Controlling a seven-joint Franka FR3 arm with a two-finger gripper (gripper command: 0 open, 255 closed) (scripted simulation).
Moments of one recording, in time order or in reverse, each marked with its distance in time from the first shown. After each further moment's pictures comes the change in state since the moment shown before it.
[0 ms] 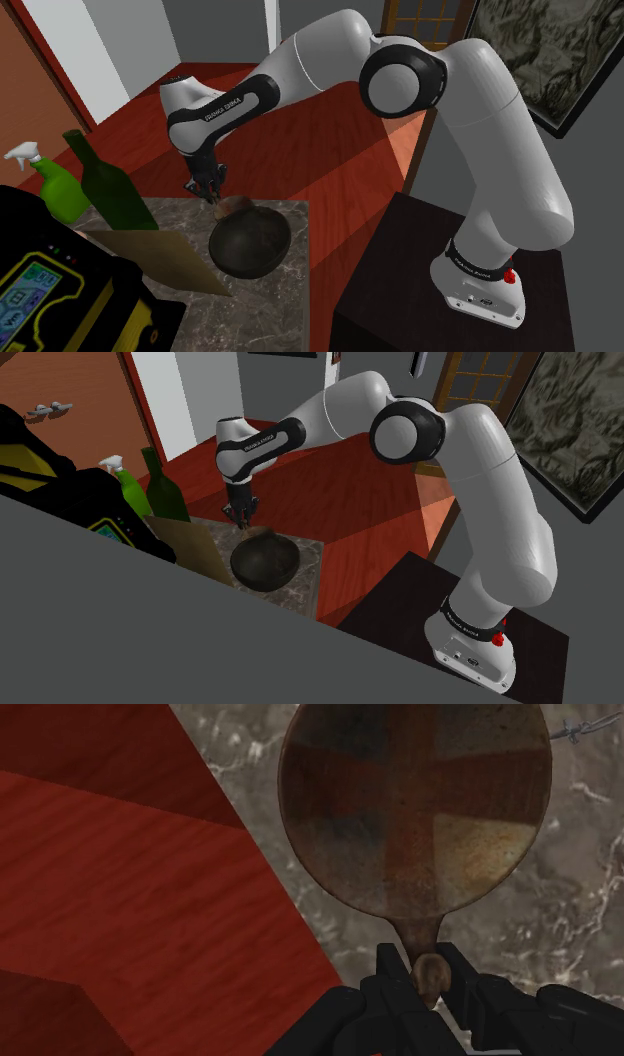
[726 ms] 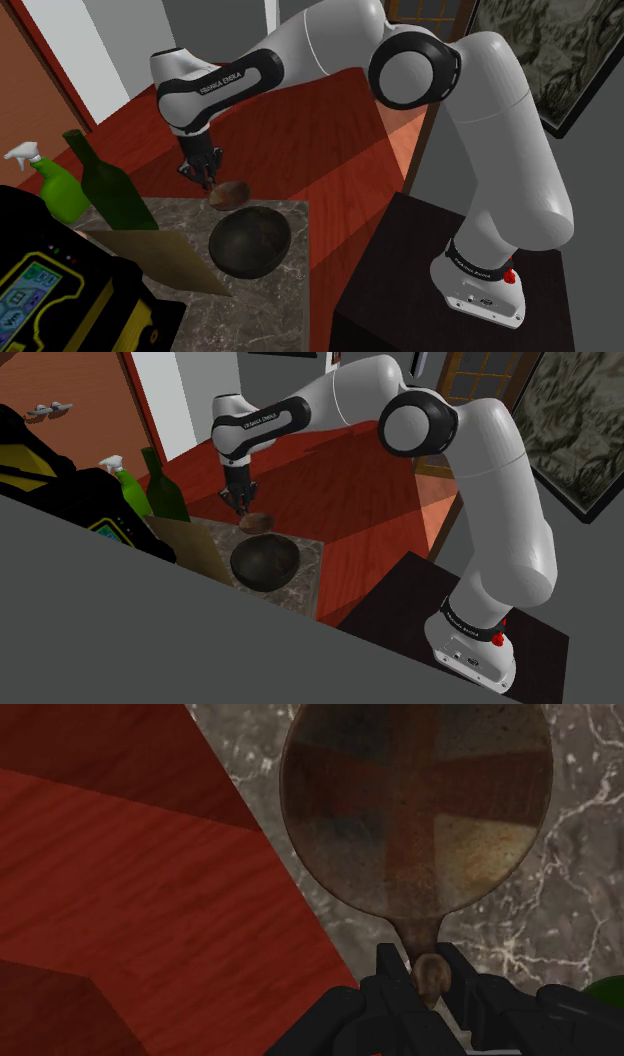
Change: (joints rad) arm -0.004 -0.064 0.005 0.042 0.006 -0.105 0.000
